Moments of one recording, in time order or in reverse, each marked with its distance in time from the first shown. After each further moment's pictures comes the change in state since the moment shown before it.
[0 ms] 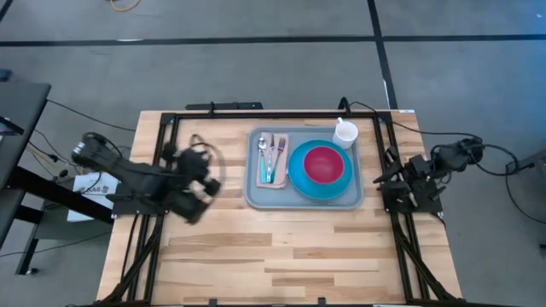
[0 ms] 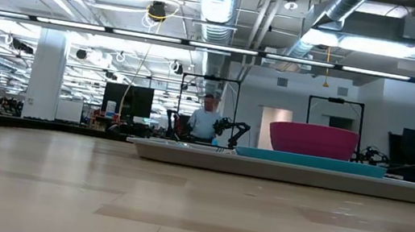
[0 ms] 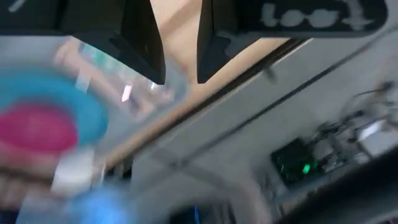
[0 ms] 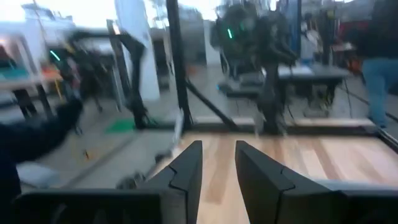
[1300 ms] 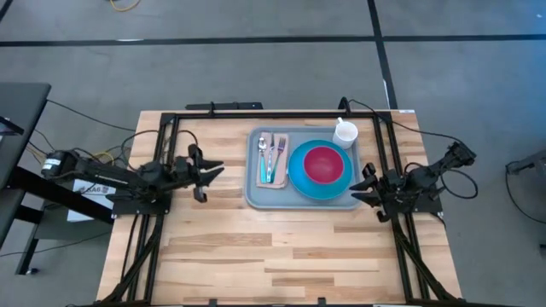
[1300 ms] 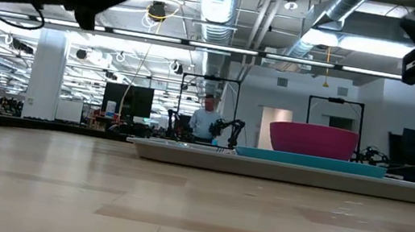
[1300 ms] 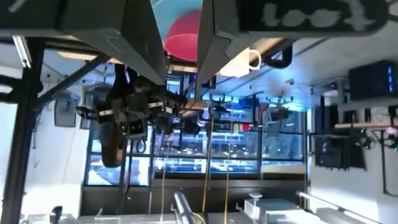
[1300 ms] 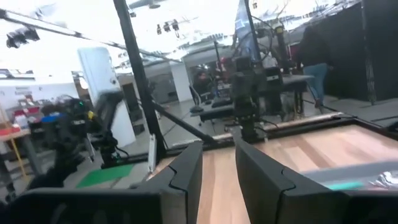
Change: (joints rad) left arm 0.429 -0.572 -1.302 2.515 0.867 1.252; right arm 0.015 -0.054 -0.502 0.622 0.191 0.072
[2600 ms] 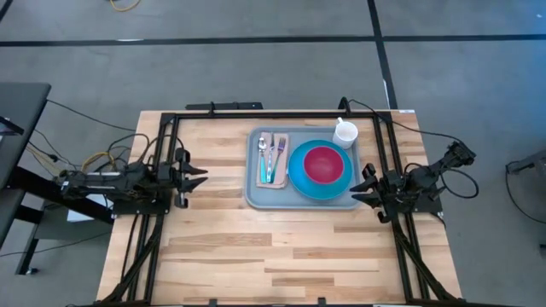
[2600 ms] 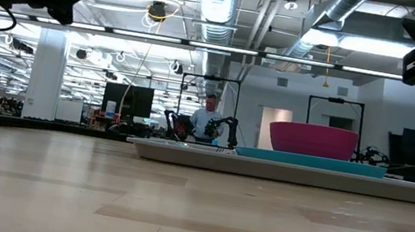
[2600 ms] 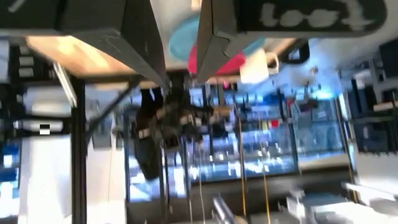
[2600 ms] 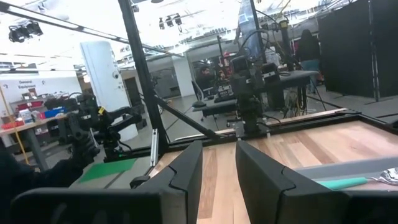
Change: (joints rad) left arm 0.014 -0.722 -0.055 -0.711 0.183 0.098; right arm 0.009 0.000 0.005 -0.024 -0.009 0.003
